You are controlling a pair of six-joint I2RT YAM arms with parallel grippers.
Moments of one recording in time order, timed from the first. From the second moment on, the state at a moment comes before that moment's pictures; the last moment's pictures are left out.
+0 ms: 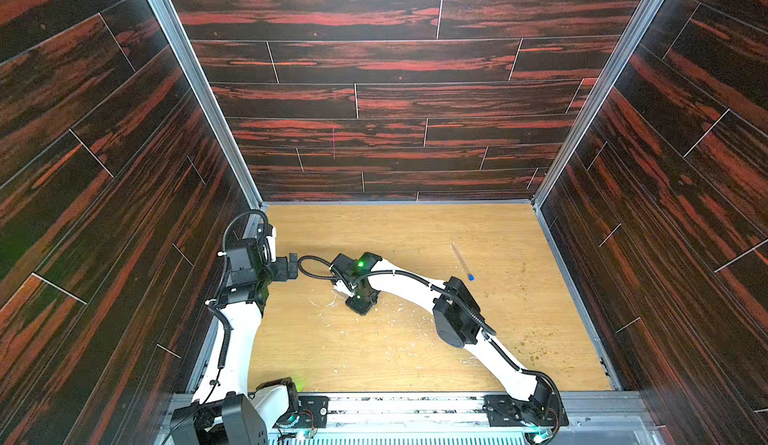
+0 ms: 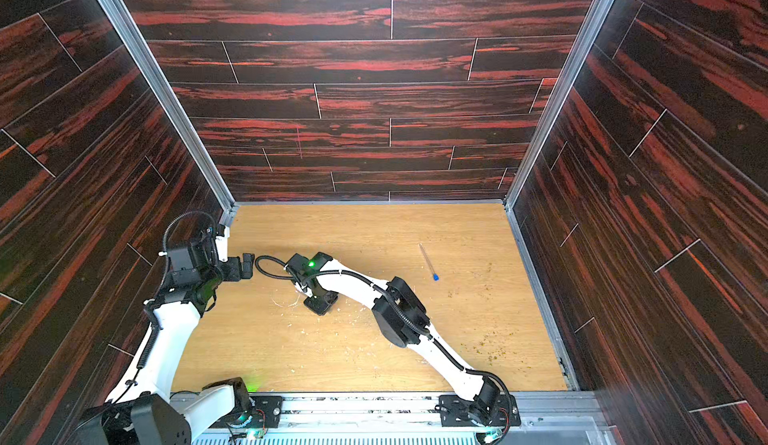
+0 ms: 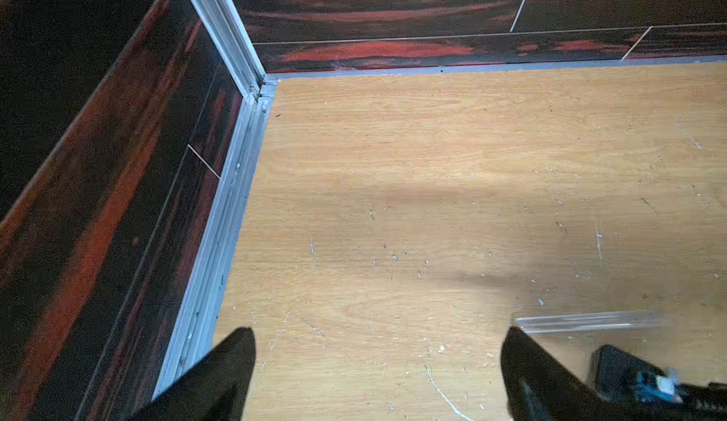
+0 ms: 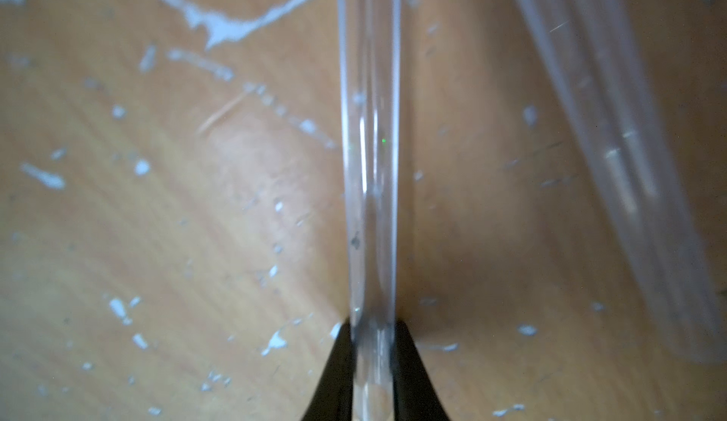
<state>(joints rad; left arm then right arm) 0.24 1.09 0.84 -0.35 0.19 0.16 1.05 2.52 2.26 -1.20 -0.01 0.00</state>
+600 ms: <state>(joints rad) 0.24 1.10 0.83 -0.33 0.45 0.10 1.07 1.98 1.66 -0.94 0.19 -0.10</state>
